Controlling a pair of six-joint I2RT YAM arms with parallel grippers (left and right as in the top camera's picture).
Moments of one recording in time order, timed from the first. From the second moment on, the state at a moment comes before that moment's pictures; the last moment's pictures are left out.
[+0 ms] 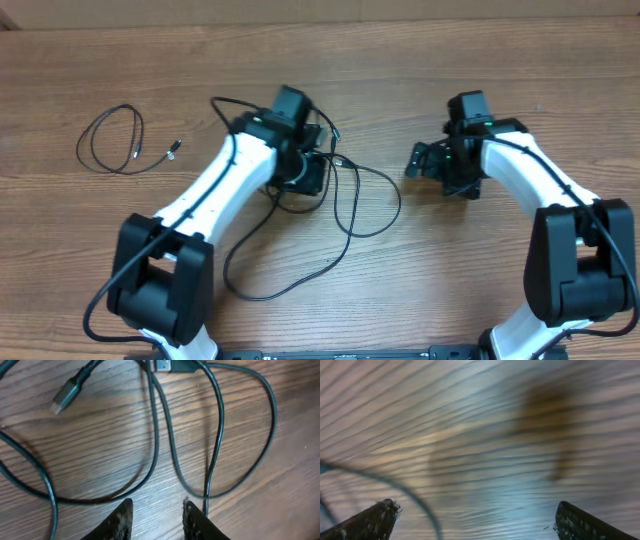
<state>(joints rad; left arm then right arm) -0.45 1.83 1.36 -0.89 0.24 -0.24 0.08 1.82 1.18 -0.79 -0.15 0.43</state>
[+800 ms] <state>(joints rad) -0.57 2.02 1.36 -0.74 0.03 -0.44 -0.02 1.82 1.18 -0.84 -0.20 0.43</state>
